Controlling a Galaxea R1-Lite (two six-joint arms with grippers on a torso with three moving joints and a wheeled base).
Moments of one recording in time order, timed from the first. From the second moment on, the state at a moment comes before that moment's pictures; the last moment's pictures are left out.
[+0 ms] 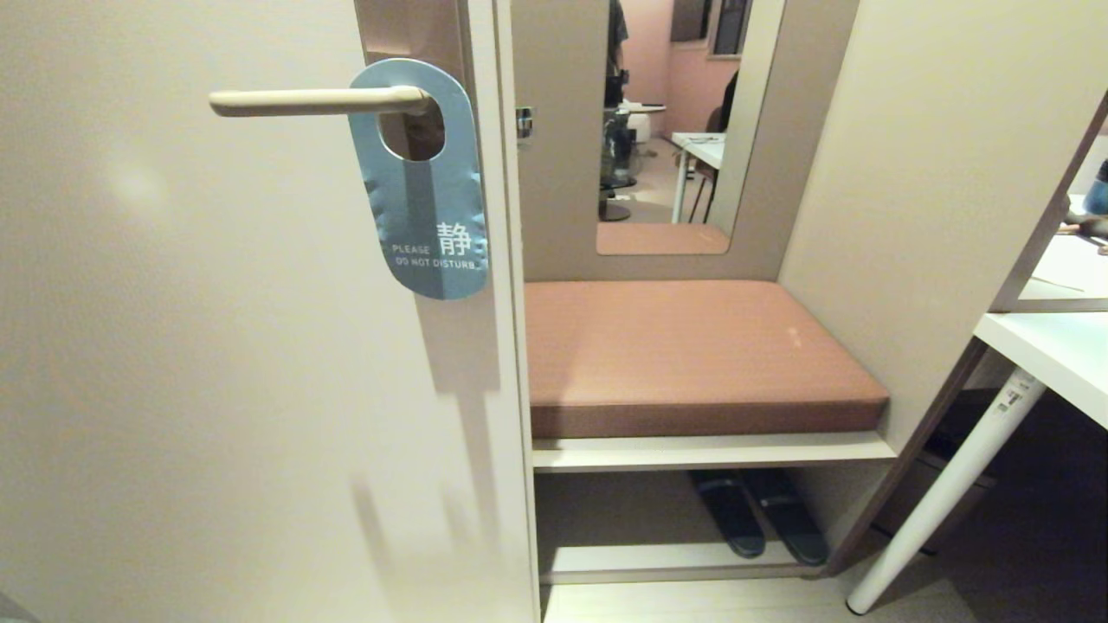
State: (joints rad) left arm 0.01 0.00 0.00 0.00 0.01 -0.03; right arm 0.00 0.00 0.00 0.00 0.01 -0.03
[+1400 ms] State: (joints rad) left arm 0.01 0.00 0.00 0.00 0.01 -0.03; right arm 0.00 0.00 0.00 0.00 0.01 -0.03
